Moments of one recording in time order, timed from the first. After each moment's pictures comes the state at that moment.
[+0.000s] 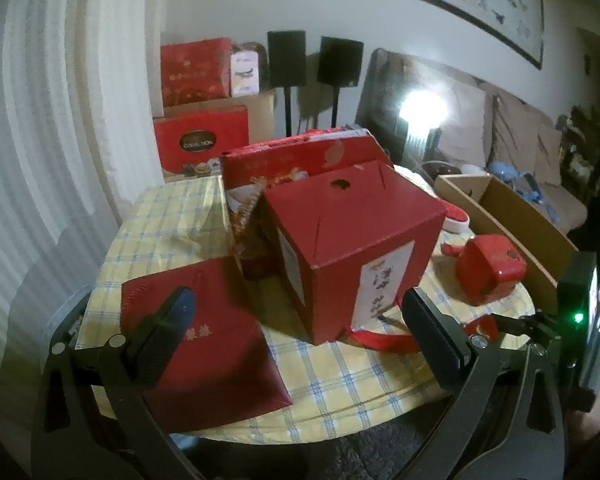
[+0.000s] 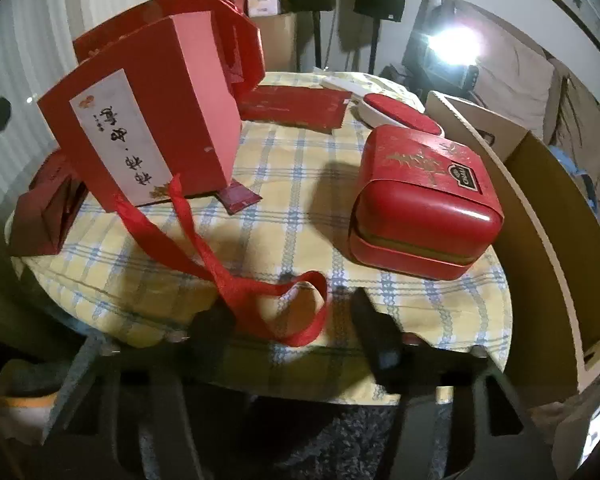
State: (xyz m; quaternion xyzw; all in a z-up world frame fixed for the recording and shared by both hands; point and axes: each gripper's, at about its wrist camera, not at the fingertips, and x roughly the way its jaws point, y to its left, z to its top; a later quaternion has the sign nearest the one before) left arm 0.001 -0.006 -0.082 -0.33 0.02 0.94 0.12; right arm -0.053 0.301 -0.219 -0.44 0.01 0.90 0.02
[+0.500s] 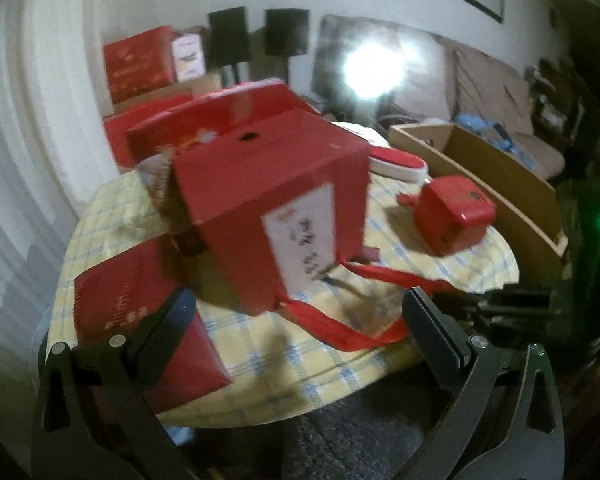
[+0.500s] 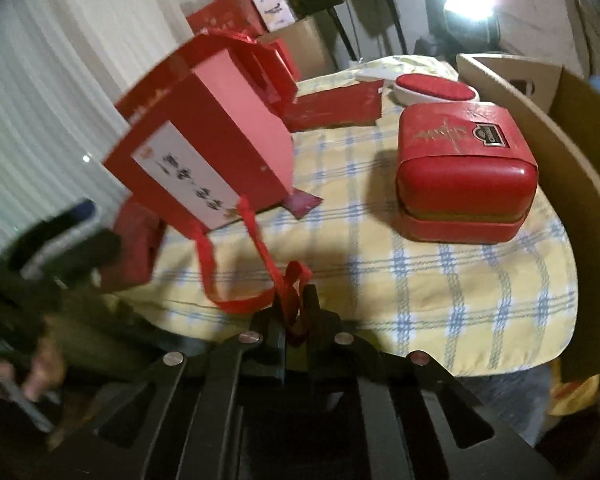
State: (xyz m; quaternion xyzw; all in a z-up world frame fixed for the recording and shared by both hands) left arm 0.016 0.045 -0.106 -0.36 0.09 0.91 0.19; right arm -0.043 0.315 -0.203 -0.42 0.17 0.89 -0.09
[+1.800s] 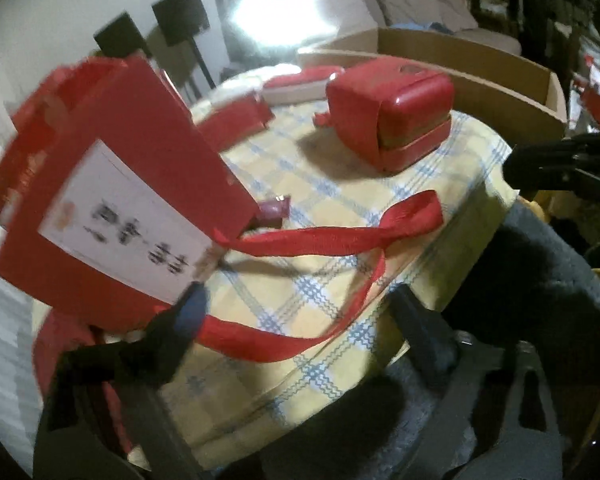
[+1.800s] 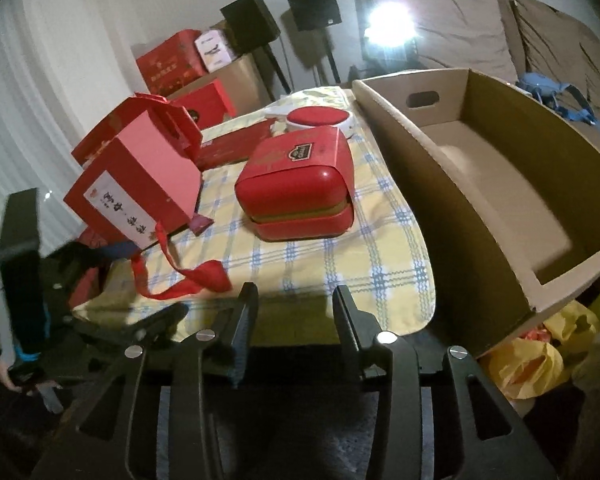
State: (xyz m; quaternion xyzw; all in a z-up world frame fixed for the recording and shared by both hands) left arm 0.011 0.131 -0.180 -0.38 0.25 0.85 0.26; right arm 0.013 0.385 -0.192 -0.38 0.17 0.91 0.01
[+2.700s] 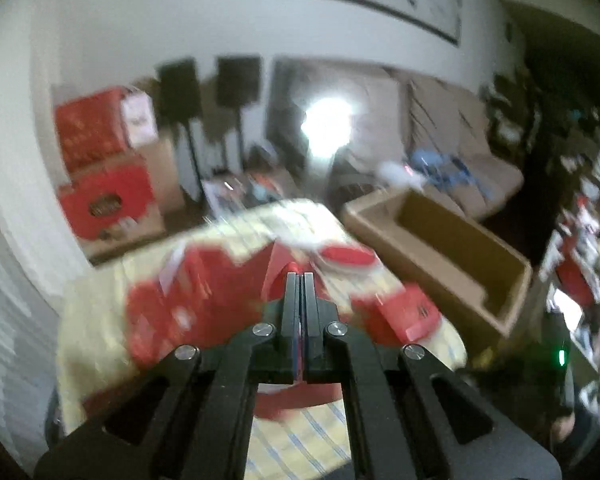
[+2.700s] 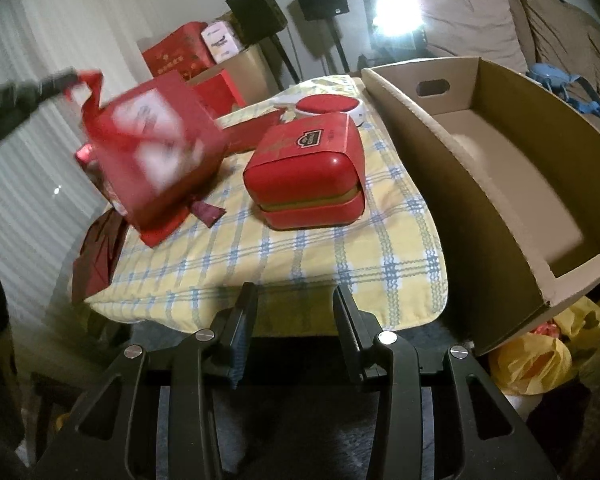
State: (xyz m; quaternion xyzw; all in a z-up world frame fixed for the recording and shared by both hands) left arm -0.073 0.077 0.002 -0.31 0.07 0.91 0.27; right arm 0.014 0.384 -0.193 -0.39 0.18 0.90 -0.01
